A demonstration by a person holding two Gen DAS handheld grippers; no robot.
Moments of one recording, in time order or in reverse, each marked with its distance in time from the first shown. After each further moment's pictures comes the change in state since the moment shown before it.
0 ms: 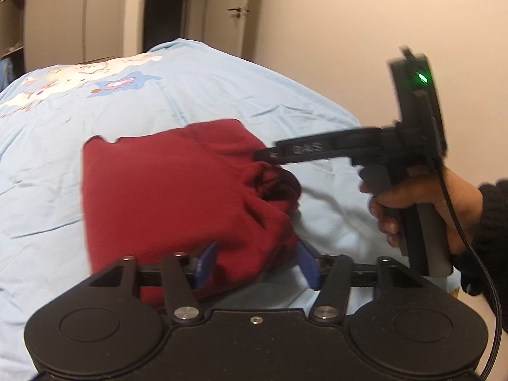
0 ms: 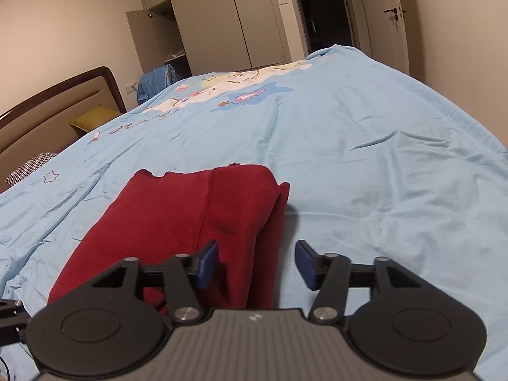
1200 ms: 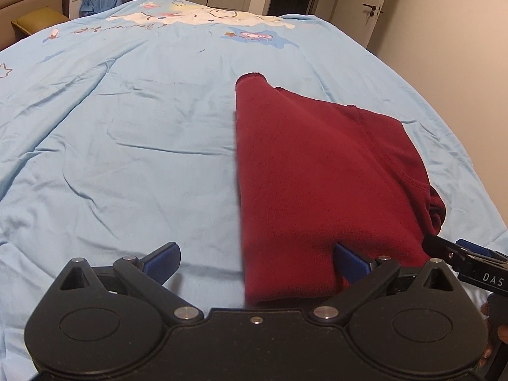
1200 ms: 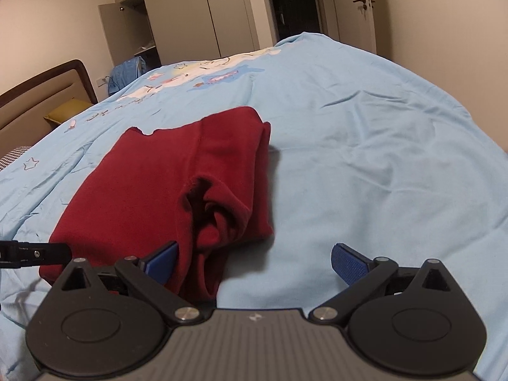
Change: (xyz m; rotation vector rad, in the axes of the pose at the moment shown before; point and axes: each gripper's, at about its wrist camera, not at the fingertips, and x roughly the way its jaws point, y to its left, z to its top) left arm -0.001 0.094 -0.021 -0.368 0.087 0.280; right arm -0.026 0.016 -0.064 0.048 0.035 -0.123
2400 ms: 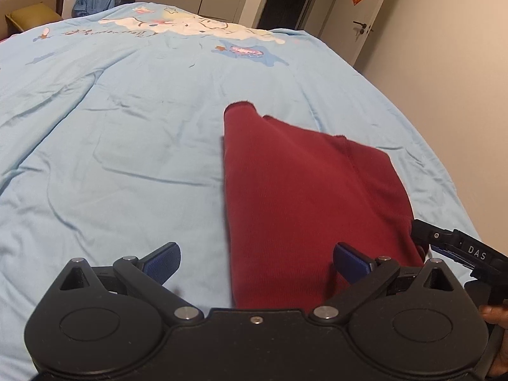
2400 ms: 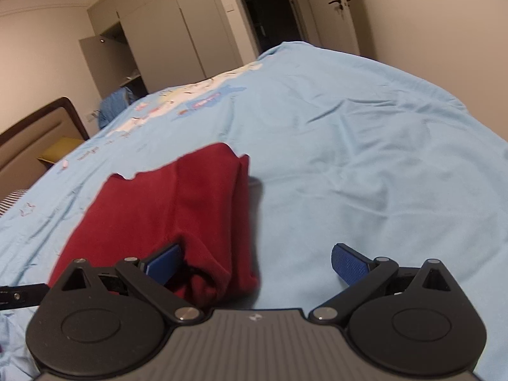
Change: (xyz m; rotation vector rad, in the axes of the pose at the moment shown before) left arm 0.003 0.011 0.029 -0.032 -0.054 -0.088; right arm 0.025 -0.026 0.030 0.128 -0.063 0.044
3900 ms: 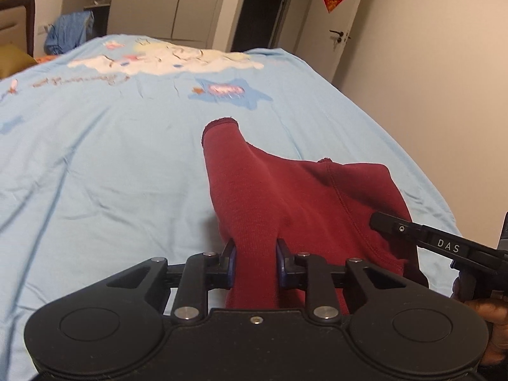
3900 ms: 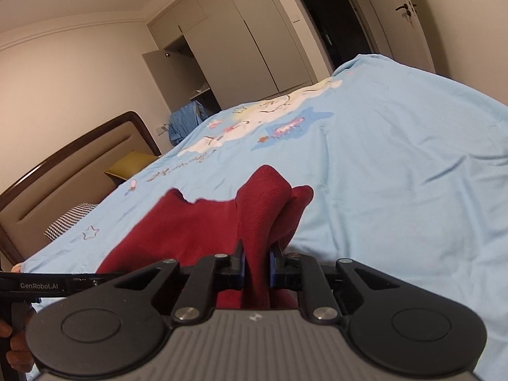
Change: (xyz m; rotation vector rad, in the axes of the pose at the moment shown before) left arm 0.018 0.006 0.115 0.105 -0.053 -0.028; right arm 0.061 0.063 0.086 -0.036 -0.042 0.283
